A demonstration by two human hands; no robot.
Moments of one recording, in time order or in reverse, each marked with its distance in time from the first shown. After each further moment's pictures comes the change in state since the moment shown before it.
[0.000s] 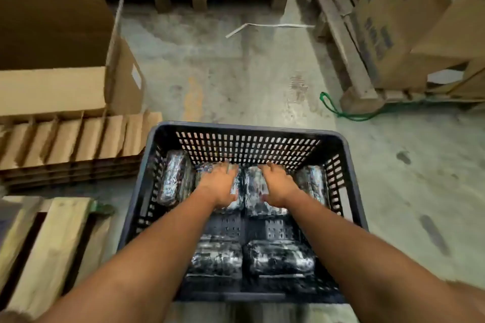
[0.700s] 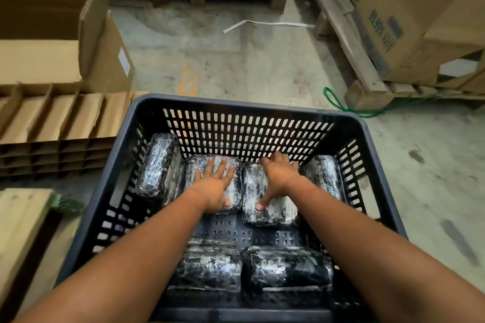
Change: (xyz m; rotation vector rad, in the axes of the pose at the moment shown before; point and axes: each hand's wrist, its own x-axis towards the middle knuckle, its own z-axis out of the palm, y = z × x) left_hand 0.034 -0.023 0.076 -0.063 -0.044 0.050; right_hand 0.056 0.026 0.049 -0.073 -0.034 0.060
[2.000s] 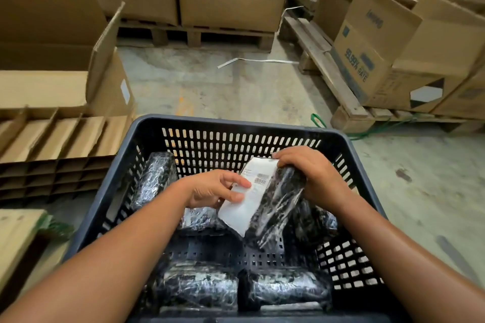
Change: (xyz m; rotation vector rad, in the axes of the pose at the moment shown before) left_hand -0.017 0.008 -0.062 -1.328 -0.283 0.251; right_hand -0.094 0.046 -0.067 0.158 0.941 -0.860
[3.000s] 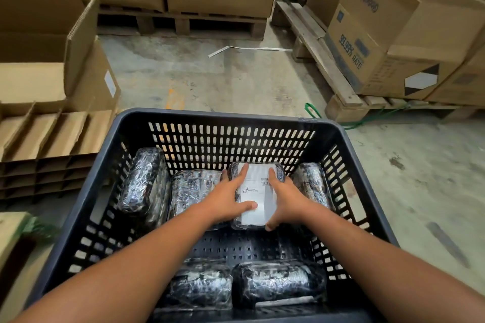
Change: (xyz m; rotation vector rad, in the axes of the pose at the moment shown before) left_hand 0.043 -0.049 0.041 0.837 0.366 0.069; right_hand -0.026 -0.010 0.067 0.064 -0.812 1.022
